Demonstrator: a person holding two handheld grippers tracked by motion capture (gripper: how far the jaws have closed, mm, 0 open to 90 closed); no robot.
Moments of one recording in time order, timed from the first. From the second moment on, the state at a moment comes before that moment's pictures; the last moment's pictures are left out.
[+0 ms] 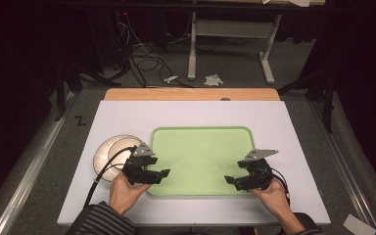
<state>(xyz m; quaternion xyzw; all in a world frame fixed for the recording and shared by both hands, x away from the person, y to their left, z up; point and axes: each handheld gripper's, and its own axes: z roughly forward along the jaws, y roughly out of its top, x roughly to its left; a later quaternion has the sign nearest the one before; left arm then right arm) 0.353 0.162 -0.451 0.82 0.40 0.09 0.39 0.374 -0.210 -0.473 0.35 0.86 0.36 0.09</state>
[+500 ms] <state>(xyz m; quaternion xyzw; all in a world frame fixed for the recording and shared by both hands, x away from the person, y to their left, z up) 0.354 0.182 -0.446 0.81 0.44 0.11 0.38 0.375 -0.209 -0.476 0.34 0.87 0.34 0.08</state>
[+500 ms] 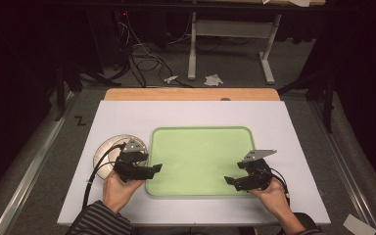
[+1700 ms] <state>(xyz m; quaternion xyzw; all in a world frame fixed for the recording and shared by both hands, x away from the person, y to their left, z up) 0.367 0.239 -0.439 0.75 0.52 0.13 0.39 0.375 -0.207 -0.477 0.35 0.87 0.34 0.08</state>
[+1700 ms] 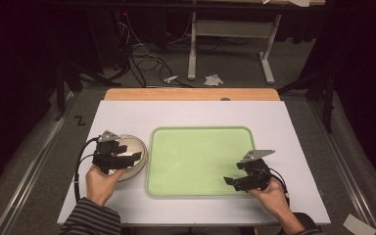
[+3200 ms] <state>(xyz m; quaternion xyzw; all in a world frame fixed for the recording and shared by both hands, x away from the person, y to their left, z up) 0.392 0.295 -0.470 0.70 0.63 0.09 0.31 0.377 -0.209 -0.474 0.37 0.86 0.35 0.08</state>
